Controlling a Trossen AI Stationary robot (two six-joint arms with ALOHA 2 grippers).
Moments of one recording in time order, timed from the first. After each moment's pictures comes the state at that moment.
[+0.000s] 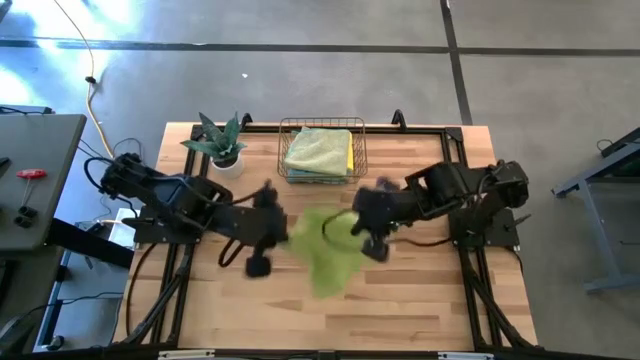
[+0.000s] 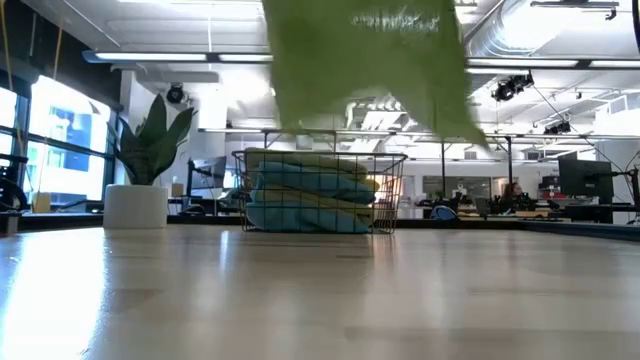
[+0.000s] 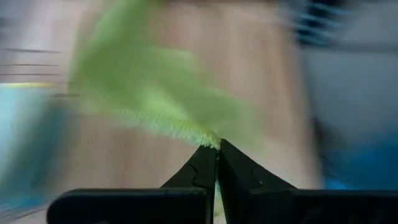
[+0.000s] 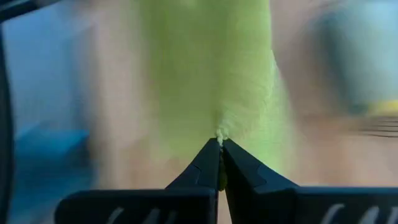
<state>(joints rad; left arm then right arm) -0.32 1.51 1.74 -1.10 -0.29 -0.35 0.32 1.74 2.16 -1.44 0.21 0.56</state>
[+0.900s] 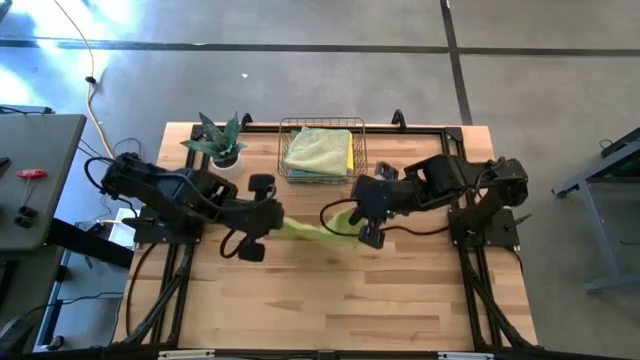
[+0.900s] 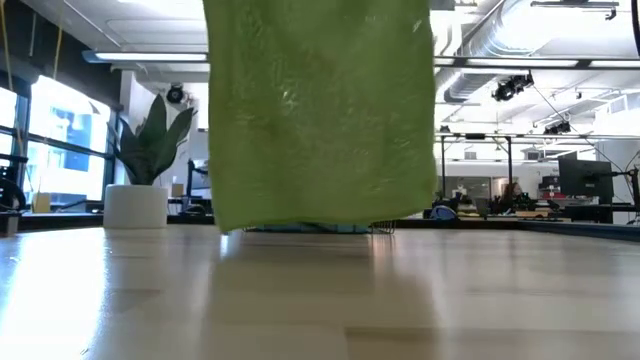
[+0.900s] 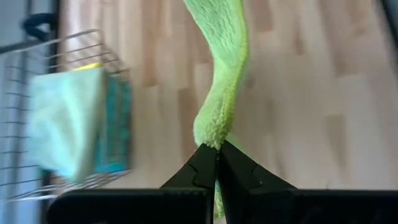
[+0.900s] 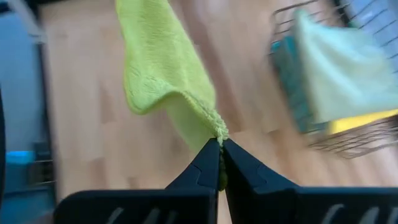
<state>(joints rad) -0.24 1.51 1.74 -1.29 -0.33 -0.12 0.27 1.73 2.16 -1.43 0.26 0.46</state>
